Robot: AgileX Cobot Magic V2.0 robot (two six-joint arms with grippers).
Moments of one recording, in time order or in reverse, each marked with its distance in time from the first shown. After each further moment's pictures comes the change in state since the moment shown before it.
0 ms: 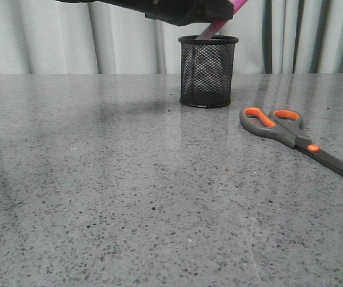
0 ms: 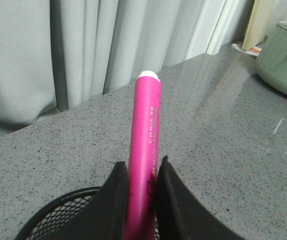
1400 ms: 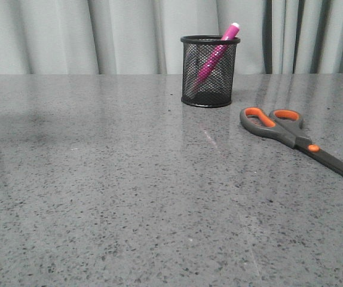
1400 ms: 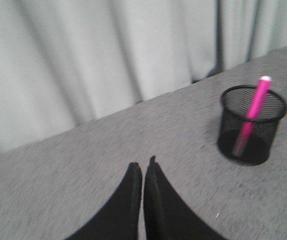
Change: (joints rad) left arm 0.335 -0.950 0.685 0.885 -0.153 -0.655; right arm 0.000 0.005 0.000 0.086 -0.078 -0.001
